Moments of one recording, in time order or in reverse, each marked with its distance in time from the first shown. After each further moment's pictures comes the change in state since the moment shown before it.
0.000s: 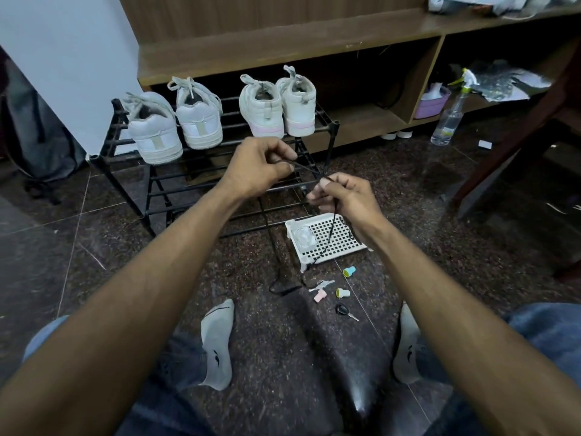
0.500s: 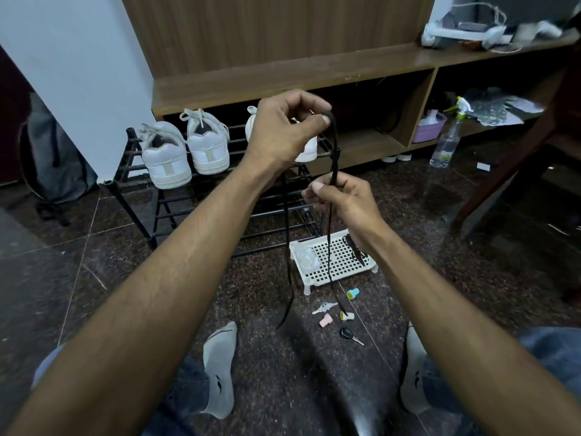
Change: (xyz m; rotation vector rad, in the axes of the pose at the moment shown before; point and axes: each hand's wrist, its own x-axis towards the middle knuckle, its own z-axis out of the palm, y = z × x) left_hand 0.016 0.093 -0.009 -0.291 0.195 0.239; right_hand -0.003 -0.044 0.014 0.030 -0.007 -0.149
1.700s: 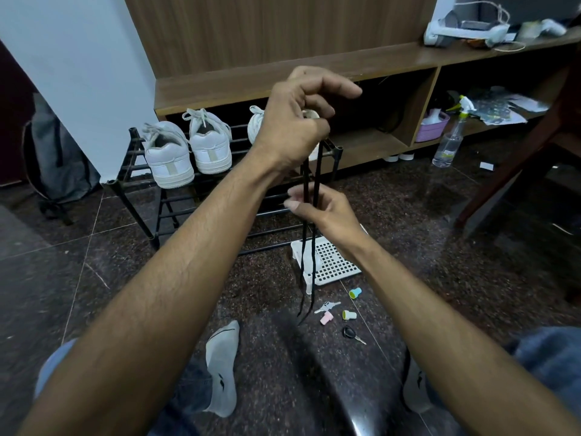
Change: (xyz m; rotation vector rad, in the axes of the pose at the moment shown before) left_hand -0.003 0.015 0.002 -0.031 -0.127 0.181; right_hand -0.005 0.015 0.027 -0.049 -0.081 0.002
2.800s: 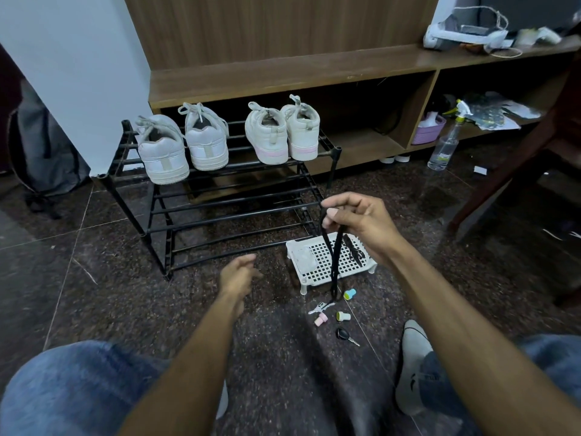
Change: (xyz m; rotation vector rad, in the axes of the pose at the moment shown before) left_hand -0.191 -0.171 -0.005 -0.133 0.443 -1.232; right_hand -0.012 0.006 -0.051 0.051 0.022 0.076
